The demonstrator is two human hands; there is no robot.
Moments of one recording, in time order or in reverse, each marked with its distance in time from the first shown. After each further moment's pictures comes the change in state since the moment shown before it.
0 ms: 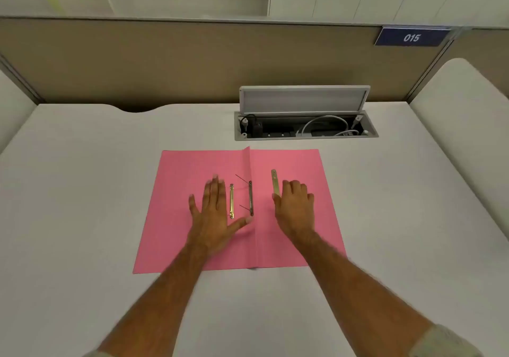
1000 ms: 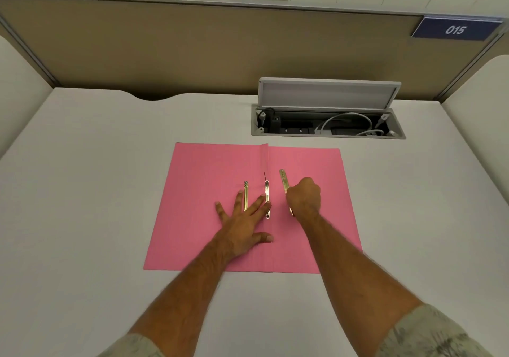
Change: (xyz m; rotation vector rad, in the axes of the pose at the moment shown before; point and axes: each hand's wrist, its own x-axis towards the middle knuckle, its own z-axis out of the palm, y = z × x) left_hand 0.017 0.013 0.023 0.017 -0.348 0.141; right_hand 0.058 -0.023 0.006 0.499 -0.148 0.531
